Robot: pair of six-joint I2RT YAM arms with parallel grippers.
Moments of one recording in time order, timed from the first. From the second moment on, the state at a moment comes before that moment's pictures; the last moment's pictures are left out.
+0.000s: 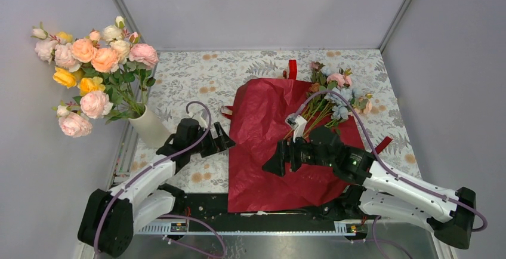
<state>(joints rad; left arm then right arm) -0.37 0.95 0.39 -0.15 0.33 -0.70 1.01 0.82 0.69 -0.30 -0.23 0.68</state>
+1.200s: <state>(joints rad) -0.37 1.55 0.60 0.22 0.18 -0.63 1.01 0.88 0.42 -0.15 0.03 0.77</state>
